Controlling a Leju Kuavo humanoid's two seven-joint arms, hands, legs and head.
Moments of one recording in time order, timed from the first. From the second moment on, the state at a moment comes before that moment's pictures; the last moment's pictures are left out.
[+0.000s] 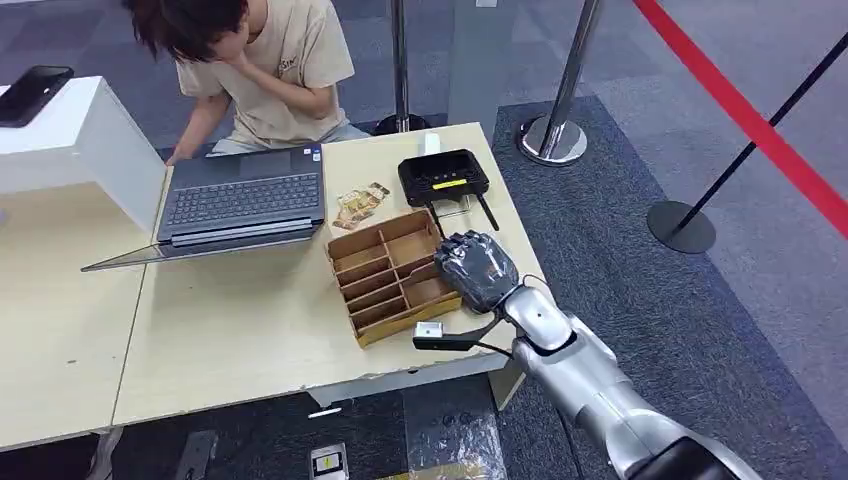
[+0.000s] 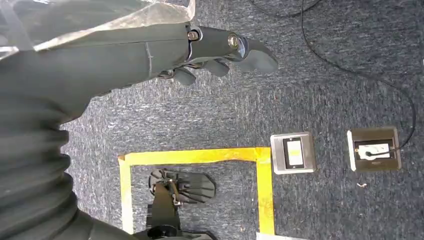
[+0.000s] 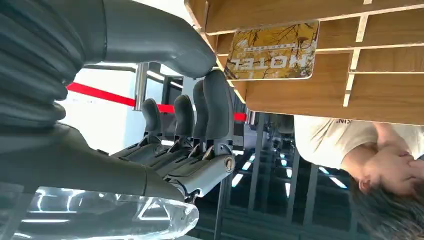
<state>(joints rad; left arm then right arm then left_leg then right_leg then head) -0.27 0.02 -0.79 -0.20 0.72 0.31 -0.20 -0.58 -0.11 0.57 -0.81 1.30 -0.67 -0.19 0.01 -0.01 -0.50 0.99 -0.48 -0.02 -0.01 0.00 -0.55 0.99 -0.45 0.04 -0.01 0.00</state>
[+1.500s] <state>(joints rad) -0.27 0.02 -0.79 -0.20 0.72 0.31 -0.20 -0.58 -0.11 0.57 -0.81 1.30 -0.67 -0.19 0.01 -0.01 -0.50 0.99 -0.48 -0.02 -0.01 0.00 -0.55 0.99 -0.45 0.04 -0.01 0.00</state>
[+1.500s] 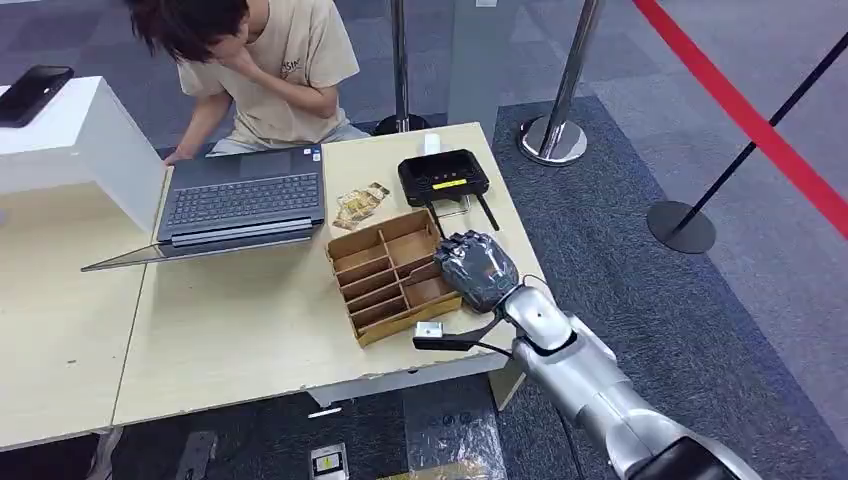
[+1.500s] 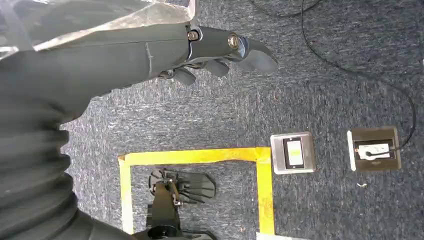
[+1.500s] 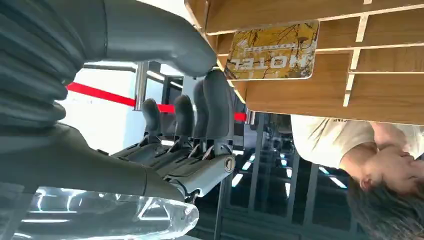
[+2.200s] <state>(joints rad) -0.20 0.06 -0.79 -0.19 0.75 0.22 -0.28 -0.46 -0.11 0.16 -1.10 0.63 -0.69 -0.16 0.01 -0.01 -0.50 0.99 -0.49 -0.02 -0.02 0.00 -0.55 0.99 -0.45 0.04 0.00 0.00</state>
